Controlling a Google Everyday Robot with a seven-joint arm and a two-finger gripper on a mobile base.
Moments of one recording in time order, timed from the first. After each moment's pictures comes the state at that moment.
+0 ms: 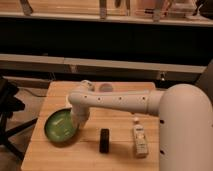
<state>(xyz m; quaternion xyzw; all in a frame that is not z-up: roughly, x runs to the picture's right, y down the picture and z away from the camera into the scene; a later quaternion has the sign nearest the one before) -0.143 0.199 0.793 -0.24 -0.31 -0.54 0.75</state>
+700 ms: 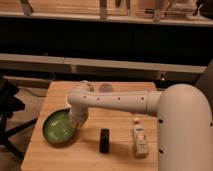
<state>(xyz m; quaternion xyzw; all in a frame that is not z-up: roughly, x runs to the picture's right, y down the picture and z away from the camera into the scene) -0.147 0.204 0.792 -0.23 -0.32 -0.54 0.74</state>
